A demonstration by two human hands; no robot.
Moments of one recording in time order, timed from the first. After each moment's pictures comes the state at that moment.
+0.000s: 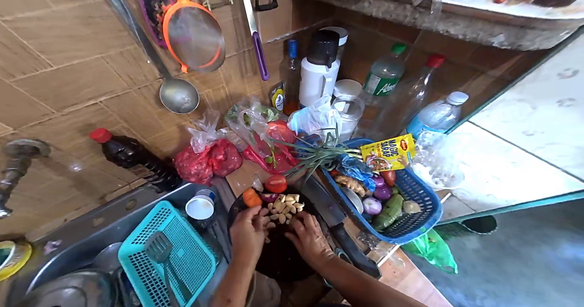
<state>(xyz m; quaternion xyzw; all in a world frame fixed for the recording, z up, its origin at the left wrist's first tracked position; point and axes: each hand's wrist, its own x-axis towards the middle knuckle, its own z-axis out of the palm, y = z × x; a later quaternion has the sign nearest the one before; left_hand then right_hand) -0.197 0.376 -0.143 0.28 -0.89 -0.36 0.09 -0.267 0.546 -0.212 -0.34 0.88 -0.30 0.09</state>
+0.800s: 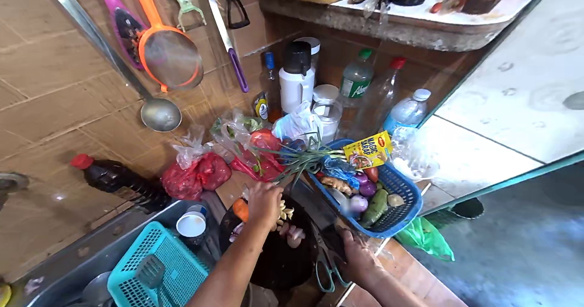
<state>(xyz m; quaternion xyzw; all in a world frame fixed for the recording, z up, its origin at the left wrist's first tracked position) -0.298 0.391 -0.118 0.08 -0.98 -0.17 -0.05 -0.279 0.644 -0.162 -0.06 0.93 -0.10 0.36</state>
